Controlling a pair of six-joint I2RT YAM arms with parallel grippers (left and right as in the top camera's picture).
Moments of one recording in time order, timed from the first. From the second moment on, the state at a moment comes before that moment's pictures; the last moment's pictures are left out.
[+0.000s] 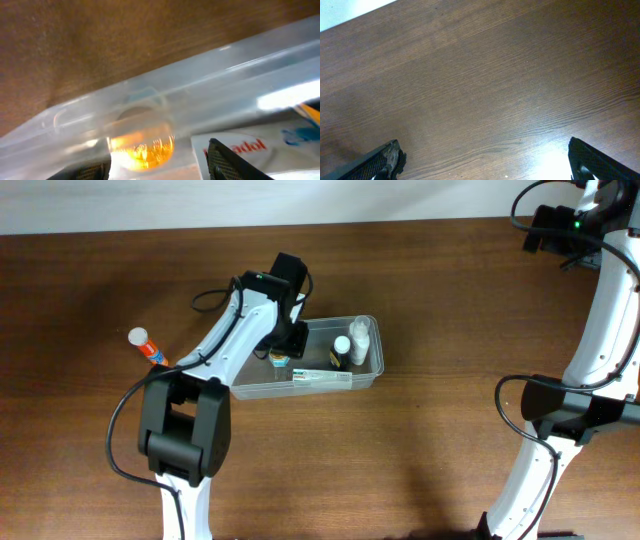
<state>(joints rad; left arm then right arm) -0.39 2.15 1.78 -1.09 -0.02 -0.11 -0.25 2.29 2.88 -1.69 0.03 0.13</state>
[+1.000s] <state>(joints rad) 0.05 2.15 2.13 -1.42 -0.01 -0.07 -0.25 2.29 2.88 -1.69 0.03 0.13</state>
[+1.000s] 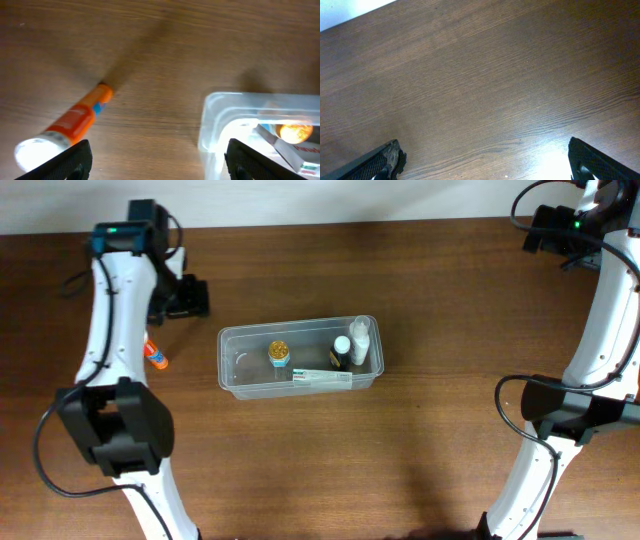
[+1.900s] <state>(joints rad) 0.20 2.14 2.13 -1.41 0.00 -0.03 -0.25 2.29 2.88 -1.69 0.03 0.13</state>
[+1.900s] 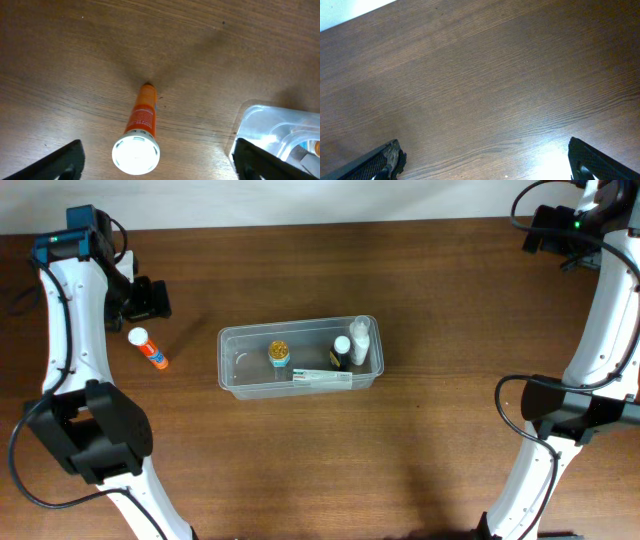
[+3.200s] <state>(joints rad) 0.20 2.20 2.07 -1.40 0.00 -0.02 -0.25 2.29 2.88 -1.69 0.03 0.13</state>
